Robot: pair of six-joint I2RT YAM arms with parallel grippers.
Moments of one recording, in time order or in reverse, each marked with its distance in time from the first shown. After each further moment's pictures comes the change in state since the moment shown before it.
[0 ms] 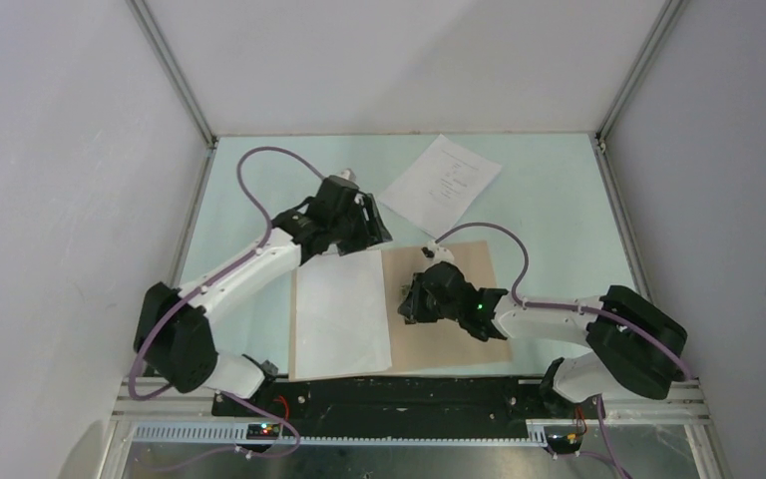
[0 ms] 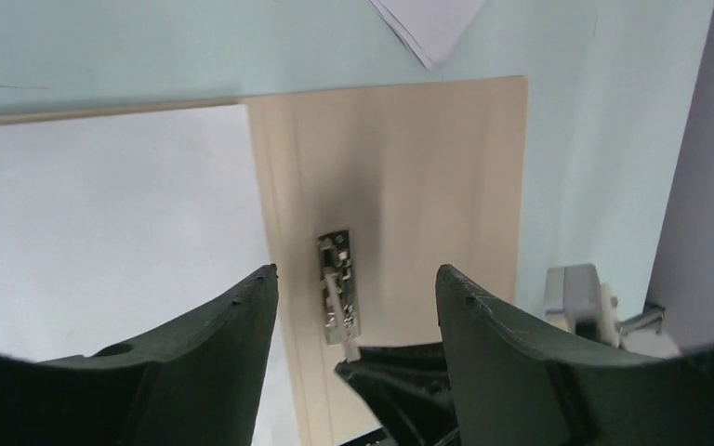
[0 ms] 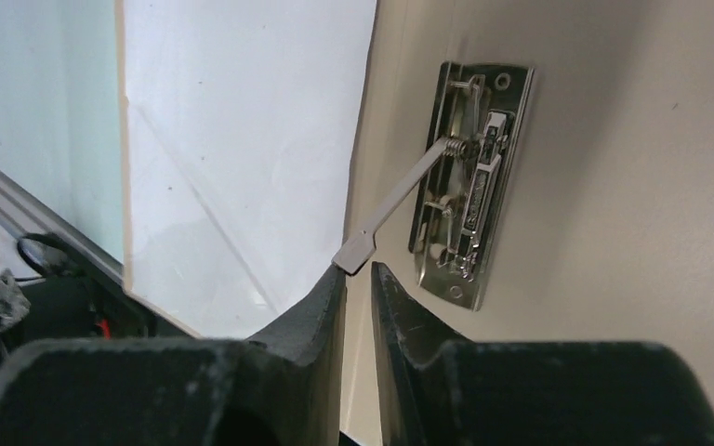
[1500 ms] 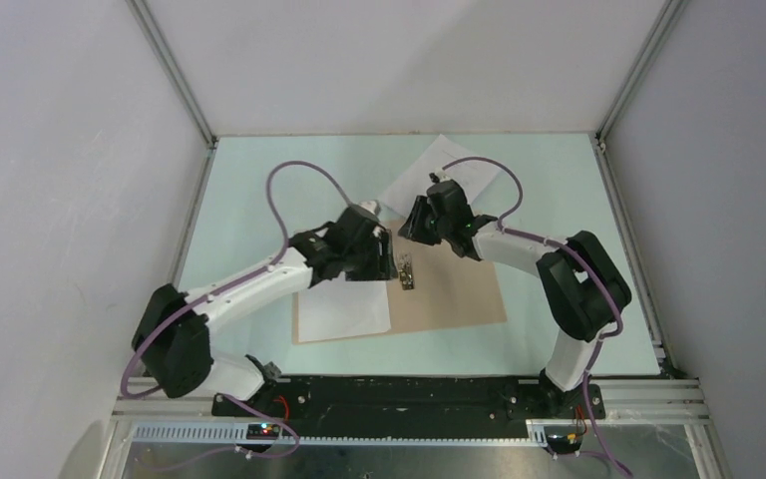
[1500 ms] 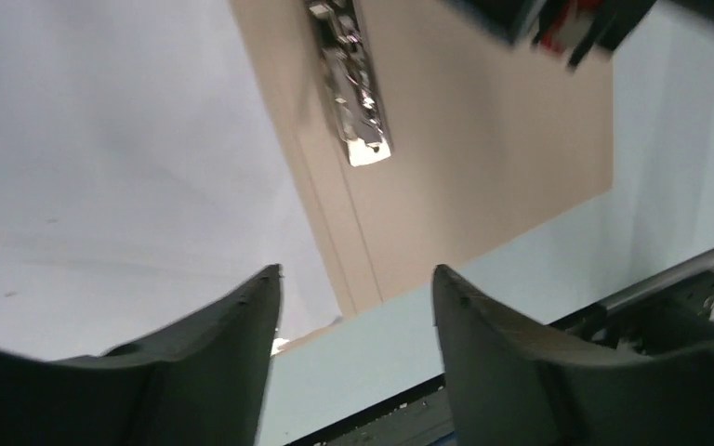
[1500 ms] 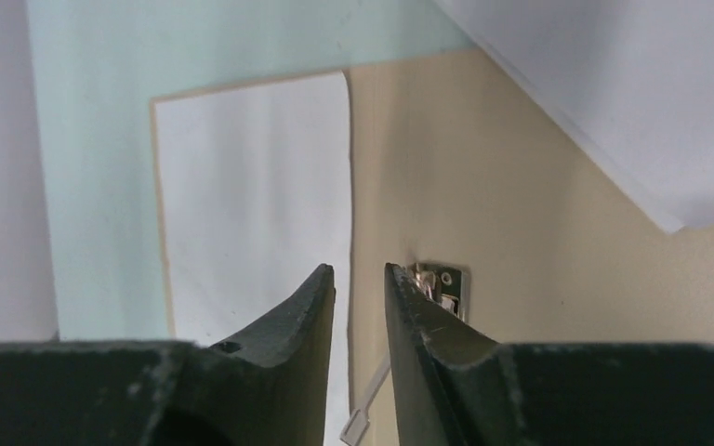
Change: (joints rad) left arm -0.095 -0.076 -0.112 -0.044 -0.039 0.118; right arm -0.391 0.398 0.479 -0.051 -0.174 -0.138
